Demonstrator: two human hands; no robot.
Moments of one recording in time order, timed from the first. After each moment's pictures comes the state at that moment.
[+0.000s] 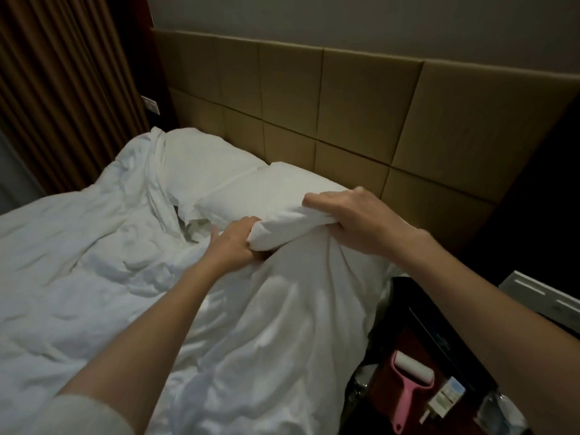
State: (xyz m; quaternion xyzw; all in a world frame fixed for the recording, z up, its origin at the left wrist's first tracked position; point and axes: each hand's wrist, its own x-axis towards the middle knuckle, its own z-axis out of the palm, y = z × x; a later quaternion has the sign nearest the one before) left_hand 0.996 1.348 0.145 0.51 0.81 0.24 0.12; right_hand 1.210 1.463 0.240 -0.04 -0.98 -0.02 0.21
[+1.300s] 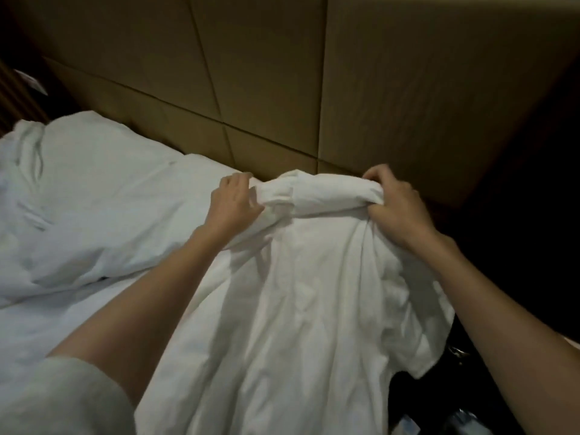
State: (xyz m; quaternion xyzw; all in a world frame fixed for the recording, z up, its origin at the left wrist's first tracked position) left_hand 1.051 1.705 0.126 0.54 0.82 0.17 0.03; right_hand 1.314 1.795 0.156 -0.47 -0.84 0.20 0.21
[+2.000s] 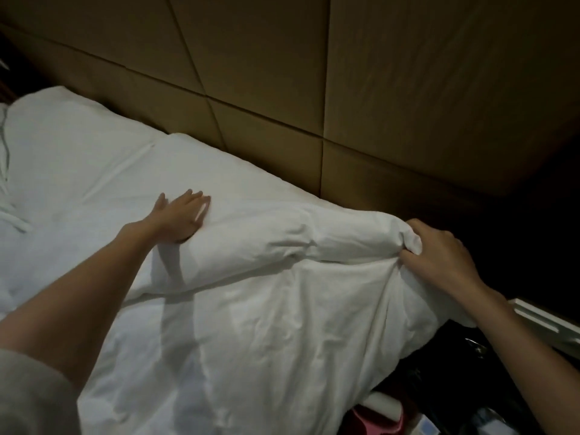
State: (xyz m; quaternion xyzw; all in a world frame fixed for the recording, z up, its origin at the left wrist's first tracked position) left_hand 0.918 1.709 0.056 0.55 0.80 -0.18 0.15; right_hand 1.348 1.805 0.067 -0.54 -0.81 0.21 0.06
